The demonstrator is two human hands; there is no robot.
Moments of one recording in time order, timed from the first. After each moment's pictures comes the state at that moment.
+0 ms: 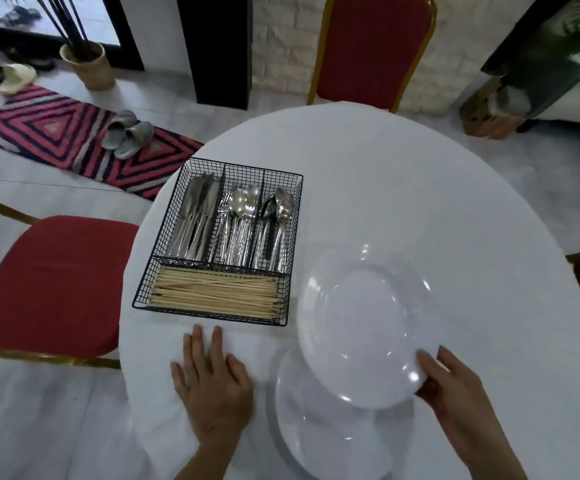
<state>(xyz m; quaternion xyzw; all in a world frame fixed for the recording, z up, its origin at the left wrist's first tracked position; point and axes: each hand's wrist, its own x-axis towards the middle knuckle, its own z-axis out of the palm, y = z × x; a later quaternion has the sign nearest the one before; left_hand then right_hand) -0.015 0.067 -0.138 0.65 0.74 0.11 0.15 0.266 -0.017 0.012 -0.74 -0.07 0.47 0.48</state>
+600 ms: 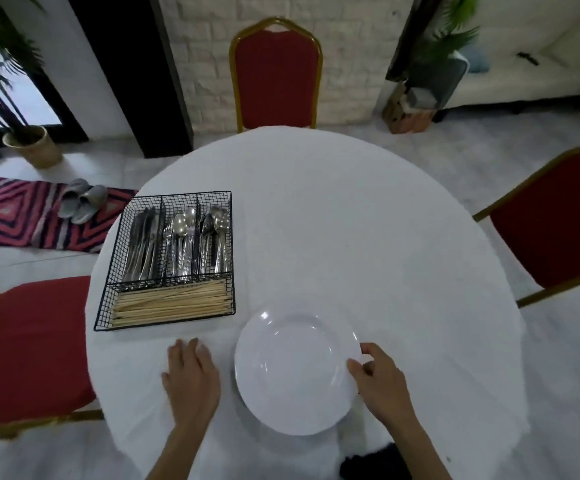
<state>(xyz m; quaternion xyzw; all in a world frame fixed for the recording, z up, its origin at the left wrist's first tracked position) -0.003 0.057 -0.100 0.64 0.70 0.10 0.31 0.242 -0.108 -0.040 -0.86 -0.20 0.35 0.30</state>
